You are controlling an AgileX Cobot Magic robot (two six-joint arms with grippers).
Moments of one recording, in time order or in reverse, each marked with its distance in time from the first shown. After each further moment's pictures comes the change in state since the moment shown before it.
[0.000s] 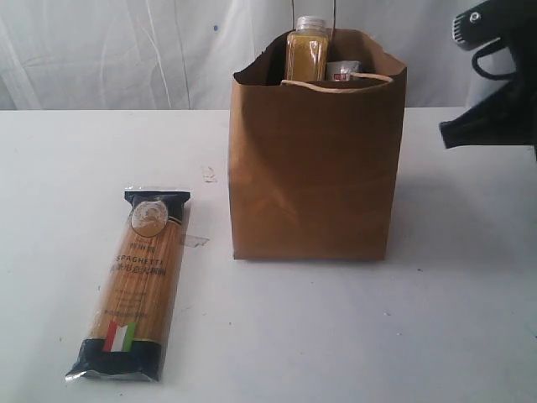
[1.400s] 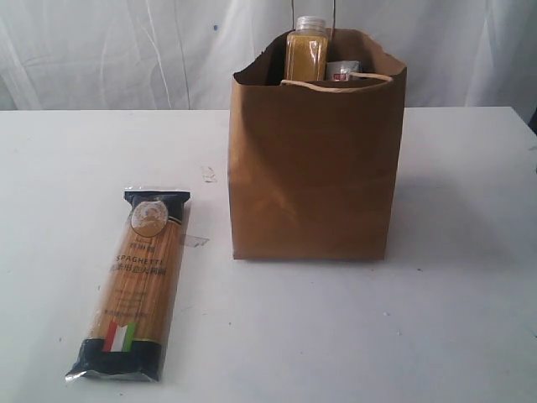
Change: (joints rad) left arm 0.000 0.000 0.000 0.000 0.000 0.000; right arm -0.671 -0.362 0.281 -1.489 1.101 1.820
